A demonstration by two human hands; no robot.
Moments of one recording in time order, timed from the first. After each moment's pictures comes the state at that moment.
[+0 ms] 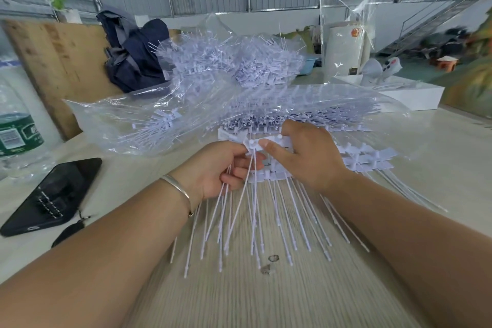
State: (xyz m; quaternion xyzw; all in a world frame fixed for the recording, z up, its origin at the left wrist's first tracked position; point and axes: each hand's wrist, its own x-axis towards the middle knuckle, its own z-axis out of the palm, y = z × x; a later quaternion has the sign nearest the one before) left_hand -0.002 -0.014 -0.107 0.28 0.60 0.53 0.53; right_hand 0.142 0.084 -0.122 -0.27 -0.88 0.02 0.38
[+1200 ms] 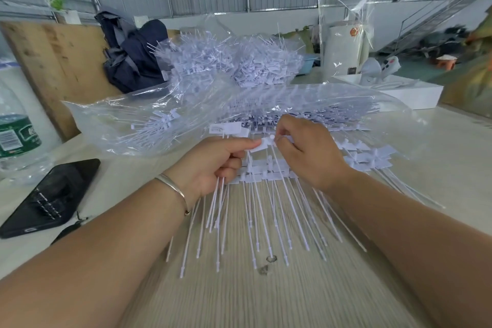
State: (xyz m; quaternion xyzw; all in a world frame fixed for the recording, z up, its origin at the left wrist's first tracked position) left_hand -0.005 -0.015 -0.104 0.33 0.61 0.57 0.44; right_hand 0.149 0.081 -0.115 -0.23 -0.89 0.08 0.39
